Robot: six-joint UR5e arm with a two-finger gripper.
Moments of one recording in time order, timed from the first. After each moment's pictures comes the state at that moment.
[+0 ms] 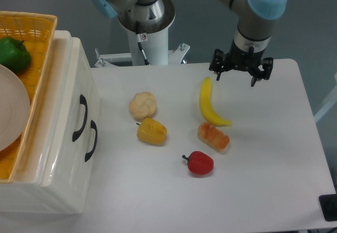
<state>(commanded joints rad) 2.75 -1.74 -1.57 -1.41 1.56 0.93</state>
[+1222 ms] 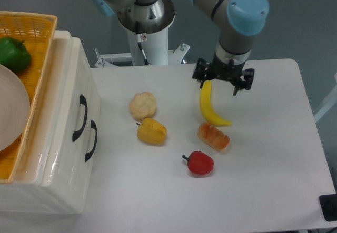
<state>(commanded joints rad) 2.63 -1.77 -1.59 -1.38 1.54 0.74</state>
